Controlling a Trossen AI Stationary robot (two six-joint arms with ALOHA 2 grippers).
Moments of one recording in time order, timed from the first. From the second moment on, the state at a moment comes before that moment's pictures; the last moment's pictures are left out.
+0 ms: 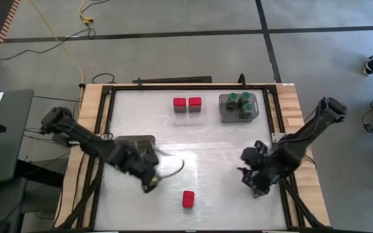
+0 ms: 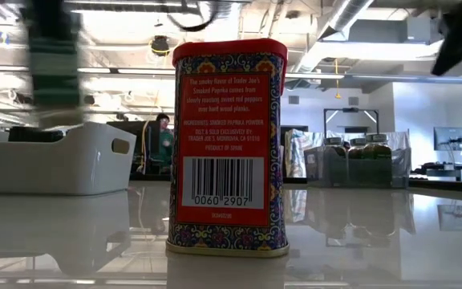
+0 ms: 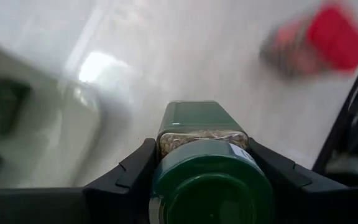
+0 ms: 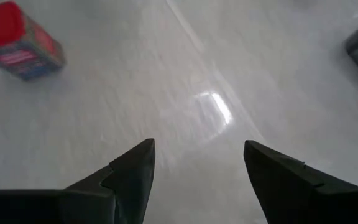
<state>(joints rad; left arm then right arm) -0.49 1.46 1.23 -0.90 -0.15 -0.99 0.73 1.24 1.00 -1.00 0.52 1.11</state>
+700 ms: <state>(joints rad) -0.04 1.92 1.90 -0.92 -0.09 -0.37 0.86 0.74 0.76 -1.04 0.66 1.18</state>
